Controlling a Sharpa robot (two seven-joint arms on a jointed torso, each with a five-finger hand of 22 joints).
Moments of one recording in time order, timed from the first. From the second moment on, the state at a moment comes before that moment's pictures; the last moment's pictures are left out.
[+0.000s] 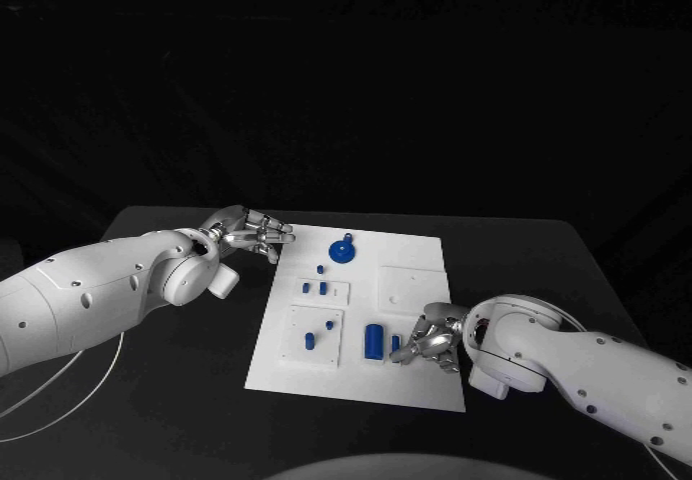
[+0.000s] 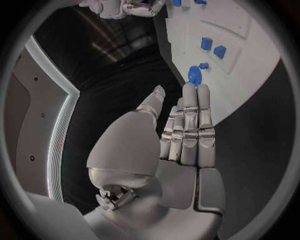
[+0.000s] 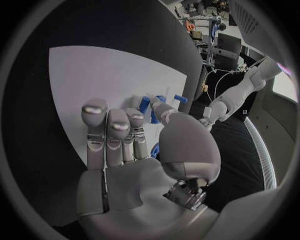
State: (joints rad) left arm 1.23 -0.74 -0.16 1.17 -0.36 -0.11 0.16; left_hand 1.37 -0.05 0.11 -0.03 0.06 0.98 0.14 0.07 0.06 1.19 0.09 0.07 0.06 1.32 0.00 0.53 0.26 0.09 1.29 -0.01 0.07 1.12; right arm 0.63 -0.85 0.42 1.71 -1.19 0.08 -0.67; right_hand 1.11 -0.16 0.34 0.05 0.05 1.28 0.03 0.06 0.11 1.36 -0.05 0.91 1.16 1.46 -0.10 1.03 1.10 0.05 1.47 -0.12 0.75 1.31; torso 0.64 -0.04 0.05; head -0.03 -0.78
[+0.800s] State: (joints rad) left arm 1.23 -0.74 -0.16 1.17 -0.37 -0.11 0.15; left_hand 1.37 -0.05 0.11 -0.03 0.06 0.98 0.15 0.07 0.06 1.19 0.09 0.07 0.06 1.32 0.00 0.53 0.26 0.09 1.29 -0.01 0.07 1.12; right arm 0.63 -0.83 0.42 1.68 -1.19 0.09 -0.66; right_hand 1.14 -0.09 0.31 0.00 0.05 1.29 0.02 0.07 0.11 1.36 -0.05 0.91 1.16 1.46 -0.10 1.02 1.11 0.05 1.47 -0.12 0.75 1.31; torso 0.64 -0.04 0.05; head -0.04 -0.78
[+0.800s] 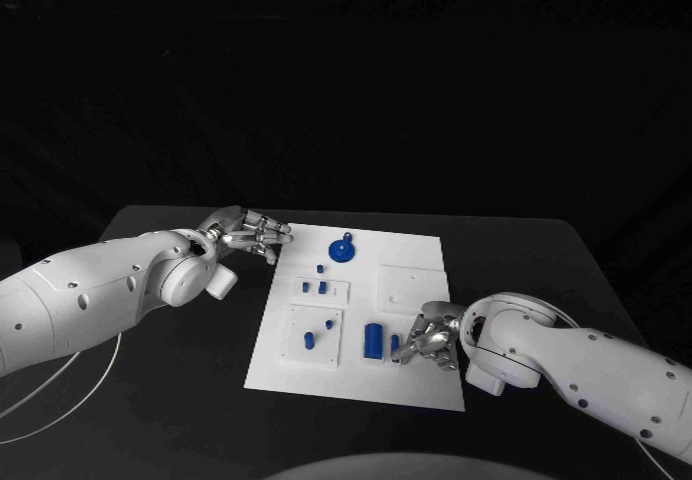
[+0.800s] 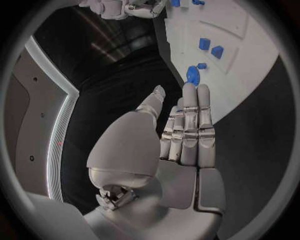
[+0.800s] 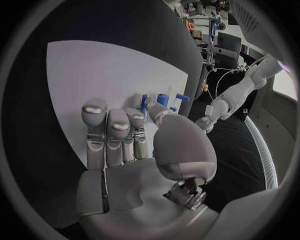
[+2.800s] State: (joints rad) left arm 1.25 -0.68 -0.15 1.06 -0.14 -0.21 0.24; left_hand 1.35 -0.03 0.11 -0.03 0.06 1.00 0.13 0.07 0.06 1.09 0.12 0.06 0.06 1.07 0.13 0.06 0.06 0.09 0.97 0.13 0.06 0.40; right arm 0.84 -0.67 0.46 1.07 -0.68 -0.09 -0.06; right_hand 1.29 0.07 -0.04 -0.12 0.23 1.07 0.12 0.07 0.07 1.16 0.06 0.31 0.36 1.17 0.02 0.49 0.55 0.09 1.23 -0.01 0.06 0.82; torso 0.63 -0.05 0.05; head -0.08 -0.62
